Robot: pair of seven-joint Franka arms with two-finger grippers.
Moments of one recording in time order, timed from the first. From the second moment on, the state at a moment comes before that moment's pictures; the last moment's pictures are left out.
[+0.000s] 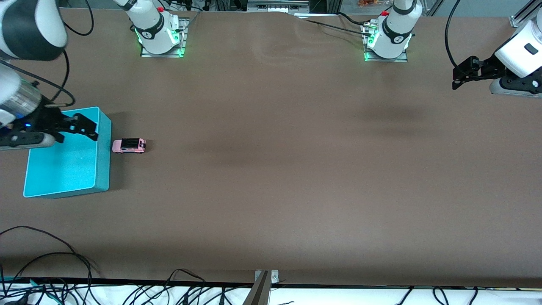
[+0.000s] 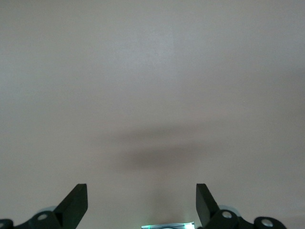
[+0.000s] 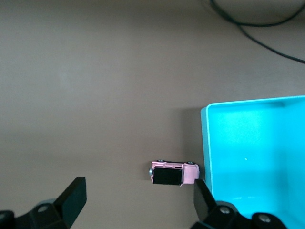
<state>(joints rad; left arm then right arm) -0.09 -0.08 0.03 -1.66 0.04 1.49 0.06 0.00 0.08 0.02 -1.79 0.03 1.97 -0.09</state>
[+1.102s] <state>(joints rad) -0.09 -0.06 0.04 -1.62 0.04 1.49 0.06 0.00 0.11 0.01 -2.20 0.03 2.31 -1.07</state>
